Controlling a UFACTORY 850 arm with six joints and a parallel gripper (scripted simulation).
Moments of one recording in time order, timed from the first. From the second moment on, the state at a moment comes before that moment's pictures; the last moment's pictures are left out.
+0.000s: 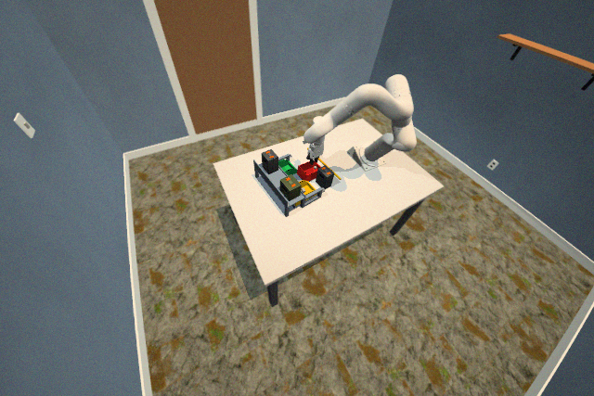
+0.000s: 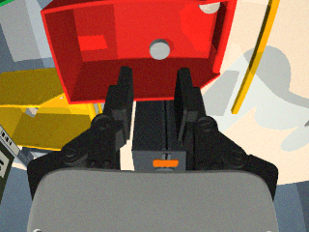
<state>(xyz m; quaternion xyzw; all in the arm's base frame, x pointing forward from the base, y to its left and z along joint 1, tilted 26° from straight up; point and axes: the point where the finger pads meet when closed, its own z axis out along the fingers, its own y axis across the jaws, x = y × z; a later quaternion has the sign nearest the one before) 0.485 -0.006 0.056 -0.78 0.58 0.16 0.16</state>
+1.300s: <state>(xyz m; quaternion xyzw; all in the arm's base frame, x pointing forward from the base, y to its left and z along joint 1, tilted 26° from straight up) 0.576 0.009 0.085 -0.78 0.58 0.16 0.16</state>
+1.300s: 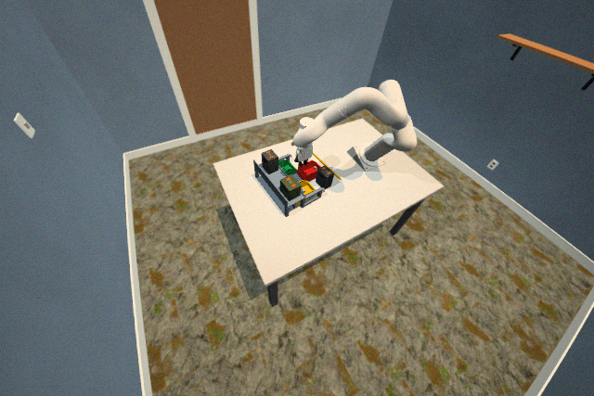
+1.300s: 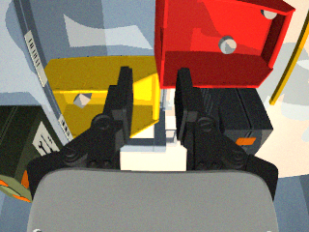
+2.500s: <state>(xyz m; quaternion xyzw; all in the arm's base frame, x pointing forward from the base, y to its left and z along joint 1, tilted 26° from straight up) 0.575 0.009 0.085 -0.78 0.58 0.16 0.16</state>
